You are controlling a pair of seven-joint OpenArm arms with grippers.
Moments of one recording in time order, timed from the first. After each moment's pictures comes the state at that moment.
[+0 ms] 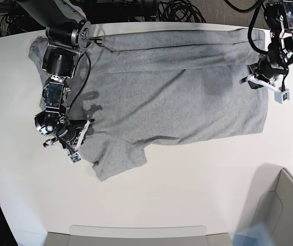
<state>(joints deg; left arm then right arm) 22.0 -24.1 -21.7 108.2 -42.1 9.8 61.5 22.1 2.2 17.3 62.4 -24.3 38.2 -34.8</state>
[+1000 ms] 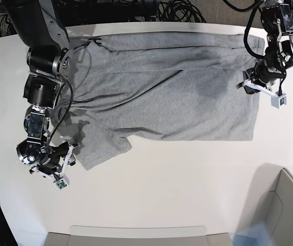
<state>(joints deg) 19.2 -22.5 -21.3 108.0 -41.8 9.8 62.0 36.6 8.0 17.0 50.9 -24.5 44.7 -34.6</state>
